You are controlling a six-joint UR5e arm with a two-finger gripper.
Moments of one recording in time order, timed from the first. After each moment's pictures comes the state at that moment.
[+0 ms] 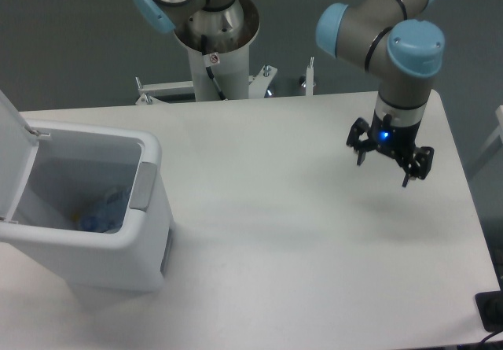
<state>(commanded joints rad) 2.80 -1.86 -1.73 -1.00 1.59 1.60</state>
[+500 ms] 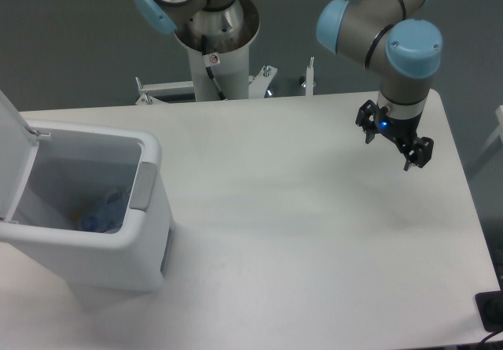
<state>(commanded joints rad) 2.77 -1.87 -1.72 -1.00 1.65 1.63</state>
